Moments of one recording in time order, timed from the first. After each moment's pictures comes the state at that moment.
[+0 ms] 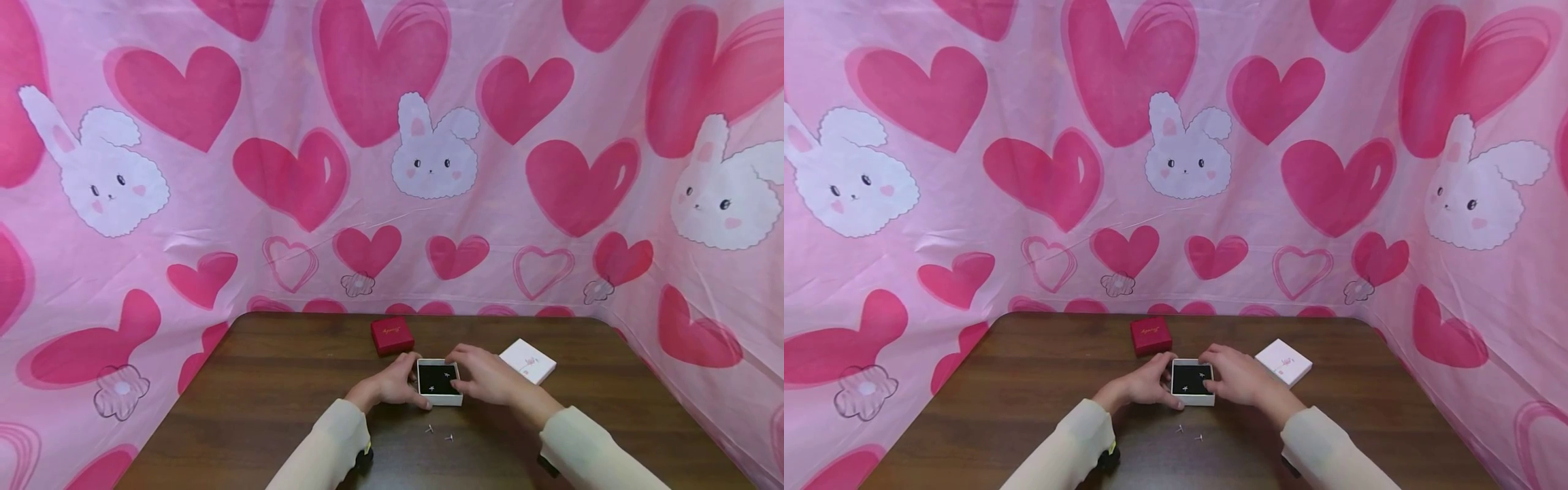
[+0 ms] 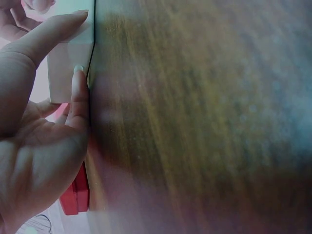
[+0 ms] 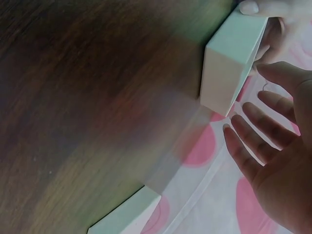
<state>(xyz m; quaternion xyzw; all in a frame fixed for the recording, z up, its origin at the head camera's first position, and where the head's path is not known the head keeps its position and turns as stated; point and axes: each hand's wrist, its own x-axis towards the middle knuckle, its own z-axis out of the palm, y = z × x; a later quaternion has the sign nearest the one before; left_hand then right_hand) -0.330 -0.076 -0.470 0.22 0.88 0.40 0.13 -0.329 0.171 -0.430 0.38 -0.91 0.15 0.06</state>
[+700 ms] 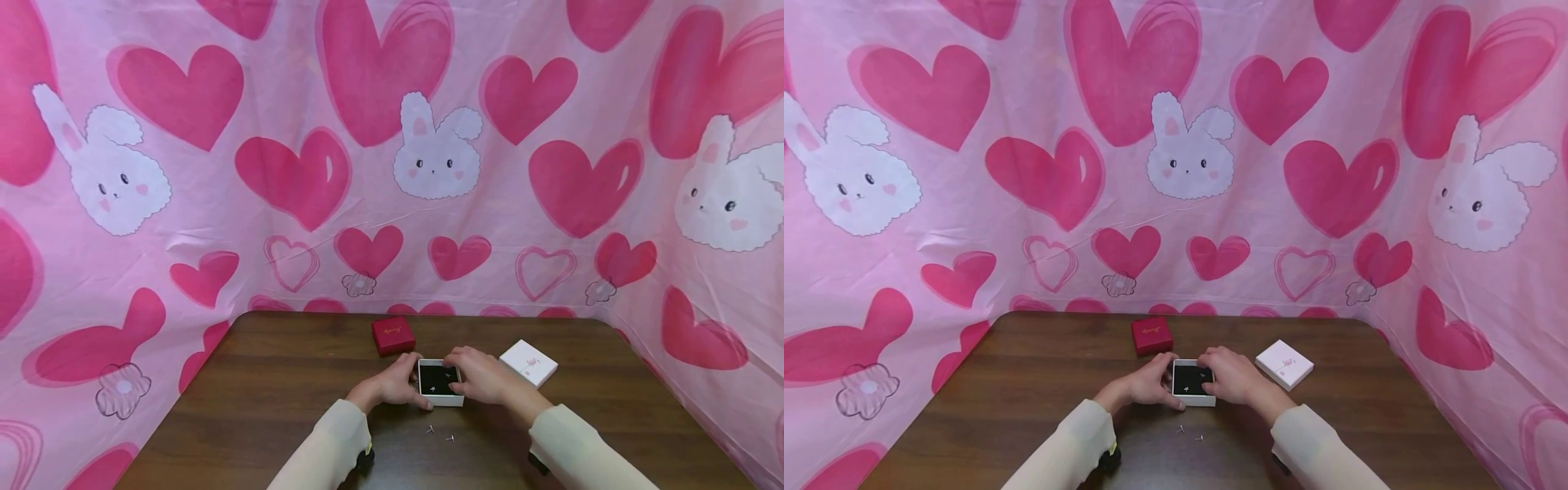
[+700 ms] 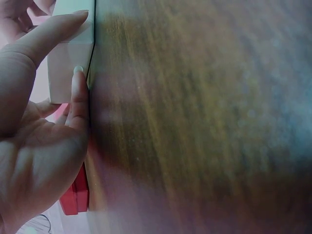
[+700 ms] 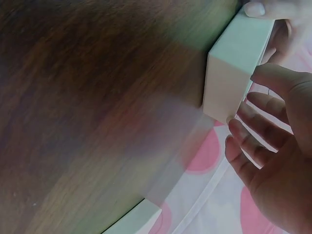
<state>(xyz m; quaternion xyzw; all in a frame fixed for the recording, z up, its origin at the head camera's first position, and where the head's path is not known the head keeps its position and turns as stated) -0.332 -0.075 -0.472 0.22 0.88 0.41 0.12 -0.335 0.159 -0.435 0.36 -0.92 0.13 0.04</state>
